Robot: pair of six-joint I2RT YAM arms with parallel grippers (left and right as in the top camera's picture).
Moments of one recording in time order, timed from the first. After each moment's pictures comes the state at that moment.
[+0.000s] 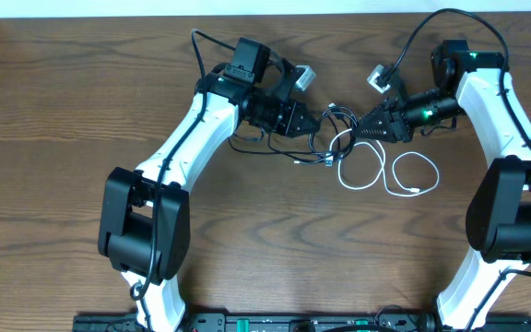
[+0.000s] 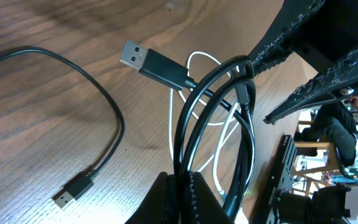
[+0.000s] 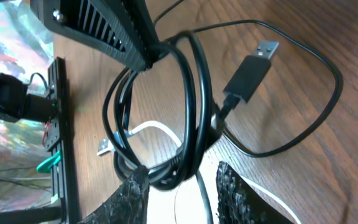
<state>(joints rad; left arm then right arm) -0.37 1.95 1.54 -0.69 0.86 -0.04 -0.01 2.01 1.64 -1.28 -0.95 -0.91</state>
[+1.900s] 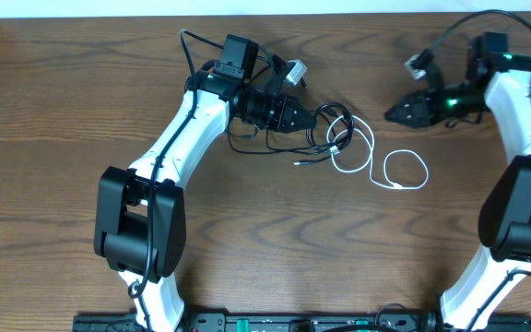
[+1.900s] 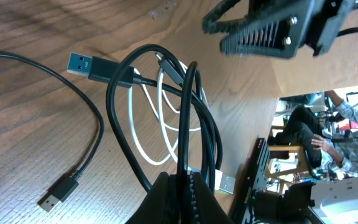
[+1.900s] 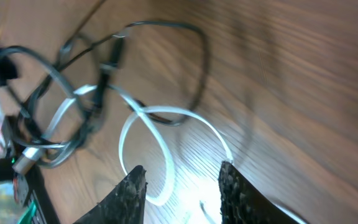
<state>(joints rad) -0.33 1.95 1.54 -0.69 0.96 -0.07 -0.11 2.01 1.64 -1.10 -0.81 -0.56</state>
